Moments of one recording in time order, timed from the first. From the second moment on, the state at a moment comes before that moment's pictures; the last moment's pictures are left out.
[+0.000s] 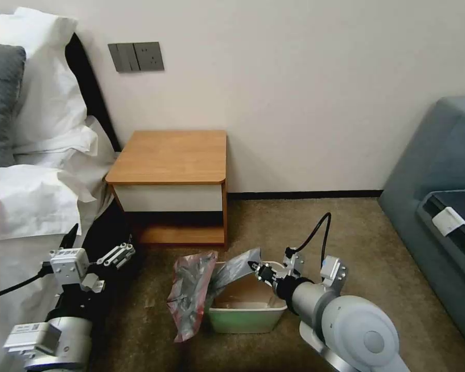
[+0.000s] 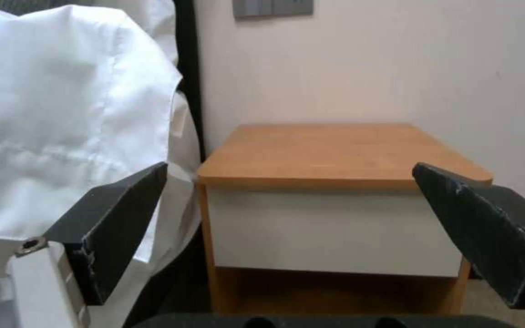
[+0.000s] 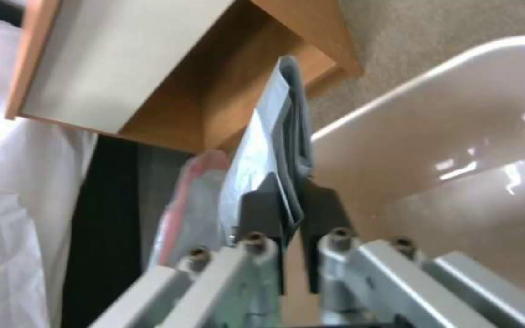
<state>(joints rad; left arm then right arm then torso) 1.86 -1.52 -0.79 -2.50 -0.19 0.07 0.02 -1.33 1.21 0.12 2.36 1.50 -0.49 0.97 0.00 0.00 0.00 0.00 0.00</state>
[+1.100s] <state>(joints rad) 1.88 -1.49 -0.72 -2.50 -0.12 0.07 0.05 -1.36 1.19 0.24 2.48 1.60 -0.52 1.11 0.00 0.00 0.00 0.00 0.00</state>
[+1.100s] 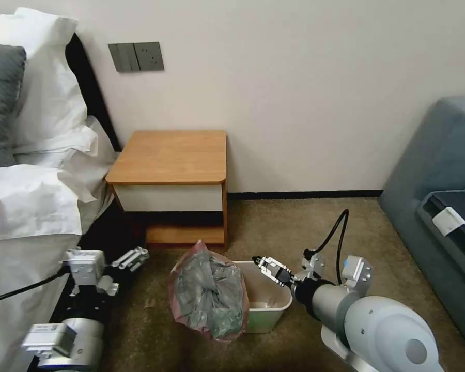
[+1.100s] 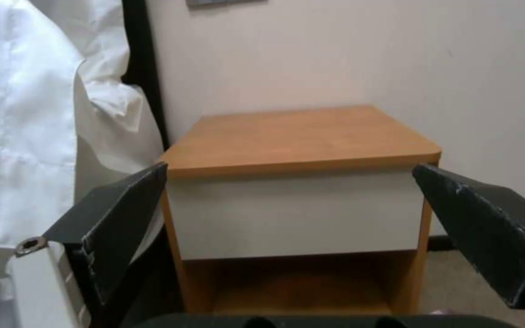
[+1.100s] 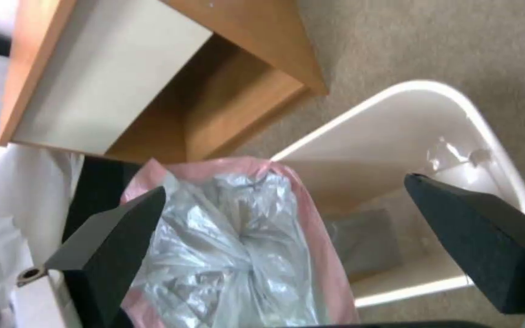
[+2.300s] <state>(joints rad) 1.93 -1.35 -0.34 -2.35 0.04 0.04 -0.04 -1.41 1.22 0.35 2.49 1.46 -0.51 0.97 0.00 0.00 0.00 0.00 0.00</state>
